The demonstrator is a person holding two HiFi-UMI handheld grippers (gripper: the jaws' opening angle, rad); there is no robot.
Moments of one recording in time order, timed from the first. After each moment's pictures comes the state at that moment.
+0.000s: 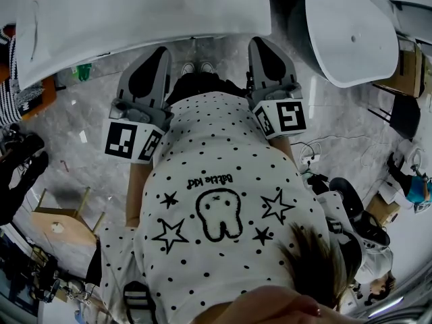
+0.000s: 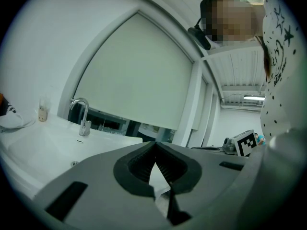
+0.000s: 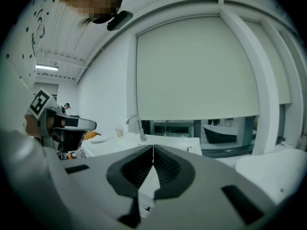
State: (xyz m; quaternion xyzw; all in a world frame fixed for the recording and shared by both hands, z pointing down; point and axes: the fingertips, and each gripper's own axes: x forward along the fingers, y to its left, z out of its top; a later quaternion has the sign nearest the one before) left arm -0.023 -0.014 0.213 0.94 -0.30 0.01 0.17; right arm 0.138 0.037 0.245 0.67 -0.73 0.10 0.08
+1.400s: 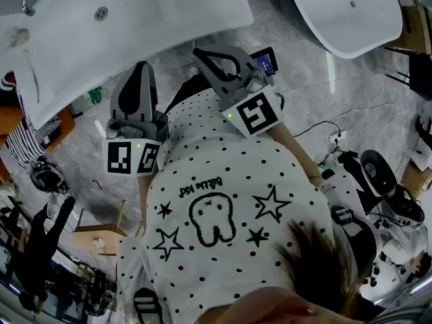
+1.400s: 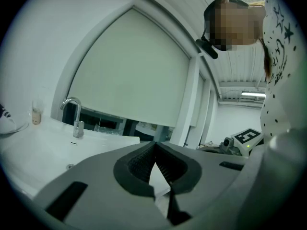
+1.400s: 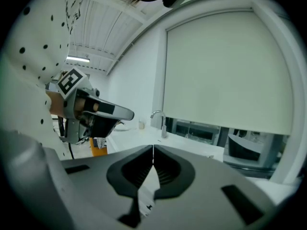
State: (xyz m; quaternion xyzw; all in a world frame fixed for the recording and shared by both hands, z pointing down) left arm -0.017 -0.013 0.213 0.95 -0.29 0.03 0.15; right arm 0.056 0.031 0.253 0.55 -0.82 0.03 0.15
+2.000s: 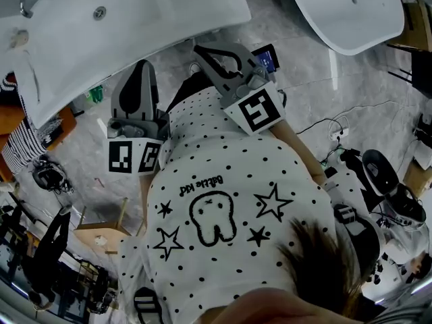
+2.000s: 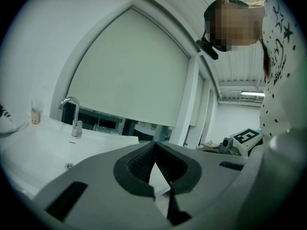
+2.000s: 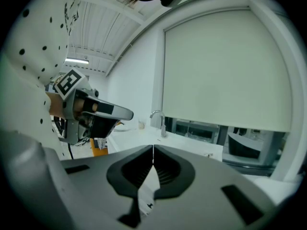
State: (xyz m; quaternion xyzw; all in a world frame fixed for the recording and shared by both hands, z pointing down) left arm -0.018 -0.011 0.213 0.95 -0.29 0.03 0.15; right arm 0.057 0.033 0.255 0.55 -0.82 0.04 0.14
